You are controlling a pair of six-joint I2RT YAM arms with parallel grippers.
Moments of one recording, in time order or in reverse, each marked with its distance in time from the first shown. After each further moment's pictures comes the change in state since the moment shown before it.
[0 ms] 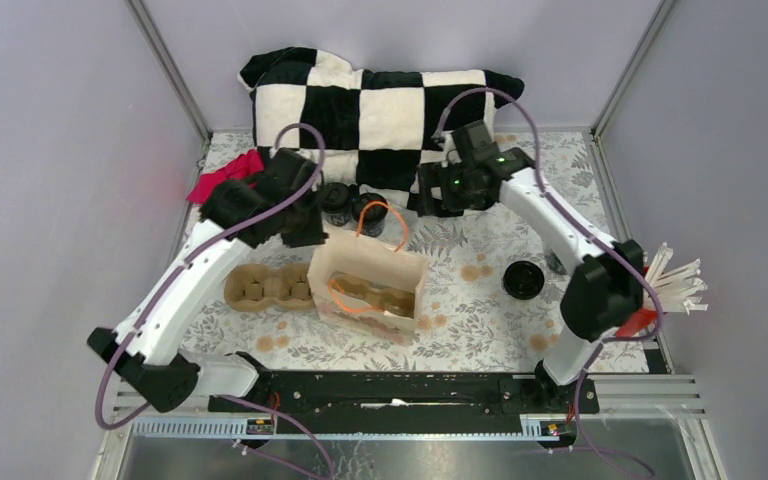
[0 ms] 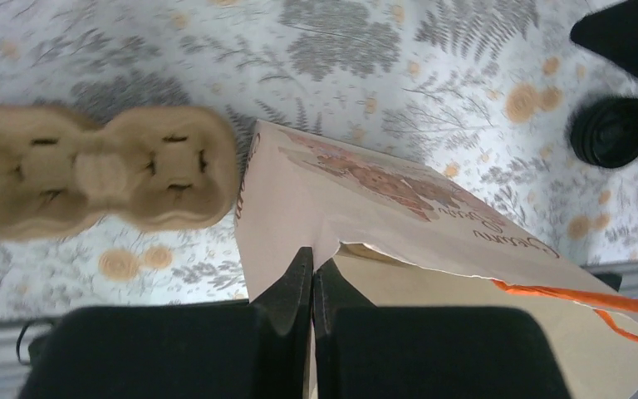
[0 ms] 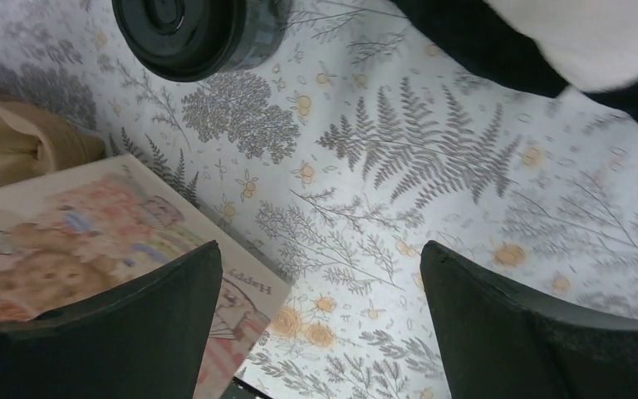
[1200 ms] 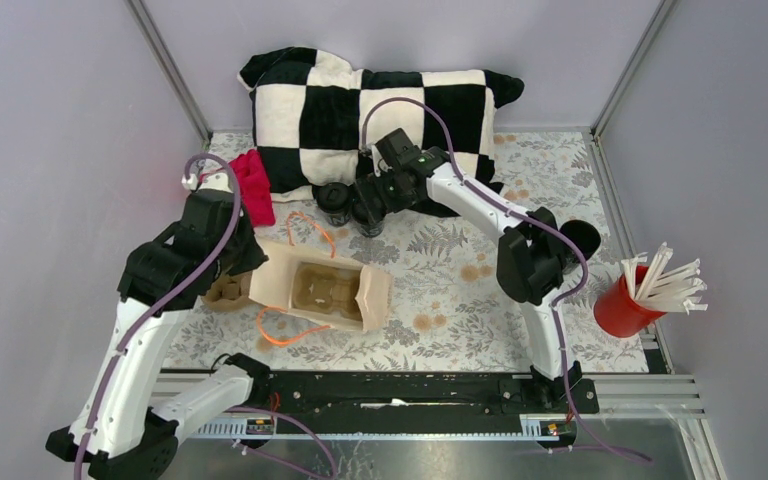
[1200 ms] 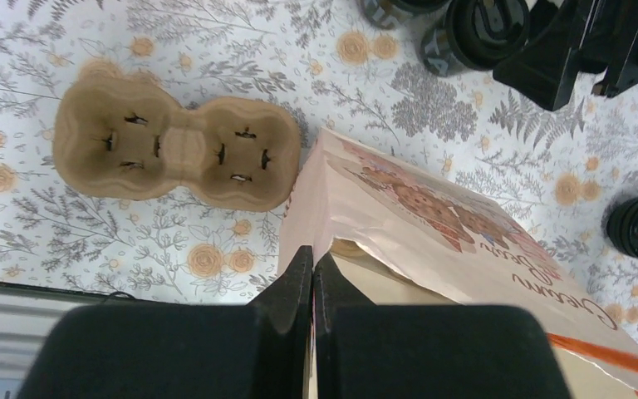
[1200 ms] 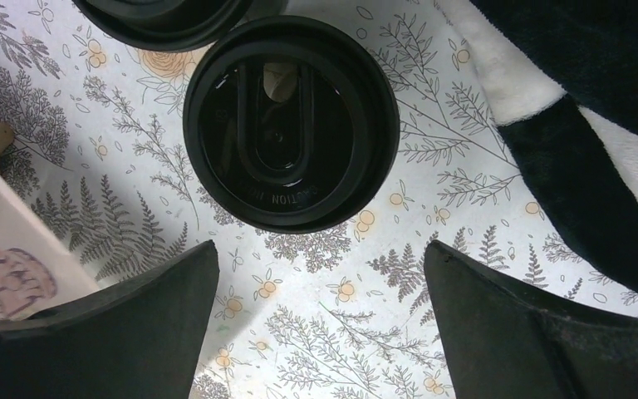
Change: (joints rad) left arm 0.203 -0.386 -0.150 -0.067 -0.173 0.019; right arm 0.217 0.455 0.375 0.019 0.091 -0.130
